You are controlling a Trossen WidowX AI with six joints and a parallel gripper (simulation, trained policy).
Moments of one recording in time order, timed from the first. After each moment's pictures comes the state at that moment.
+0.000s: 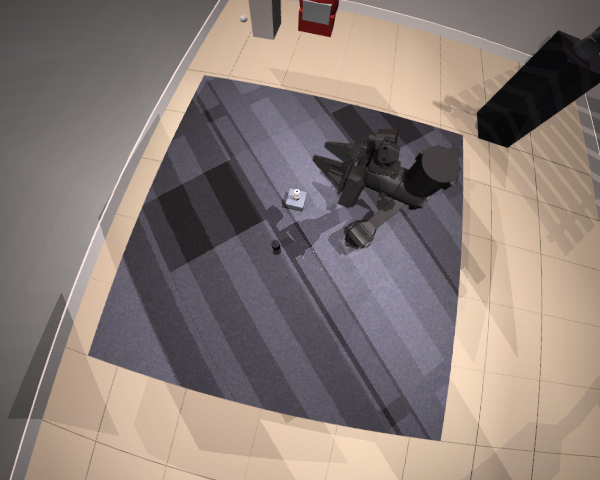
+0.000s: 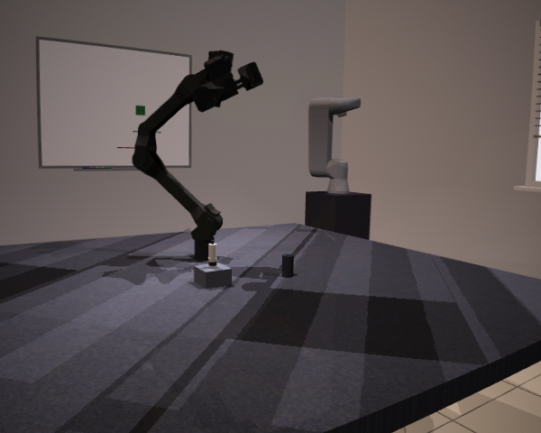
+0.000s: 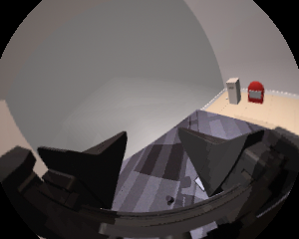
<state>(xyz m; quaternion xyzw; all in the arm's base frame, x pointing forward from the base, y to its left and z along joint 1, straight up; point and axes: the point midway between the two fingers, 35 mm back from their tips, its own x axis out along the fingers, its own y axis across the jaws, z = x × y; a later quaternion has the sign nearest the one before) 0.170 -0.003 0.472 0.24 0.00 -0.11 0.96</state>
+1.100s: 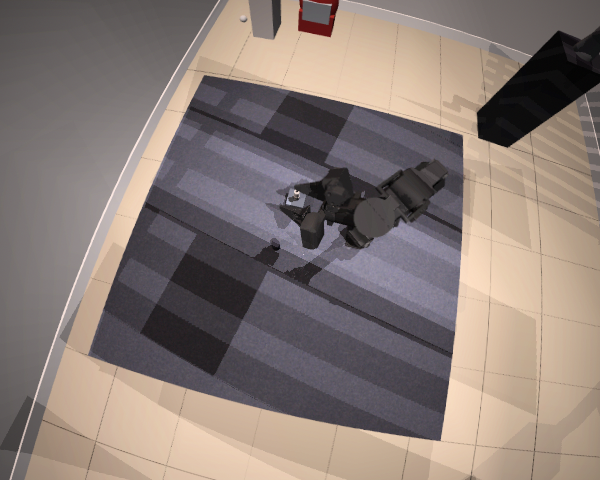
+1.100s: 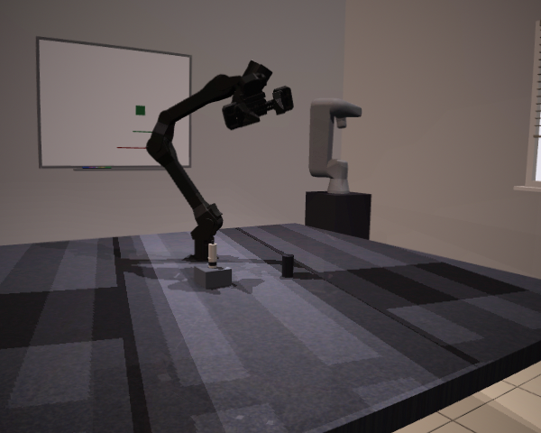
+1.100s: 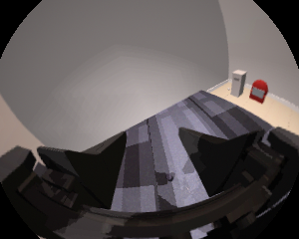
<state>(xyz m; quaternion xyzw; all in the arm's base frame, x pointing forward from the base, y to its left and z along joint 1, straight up) 0.212 0.068 0.410 0.20 0.14 -0.09 0.97</state>
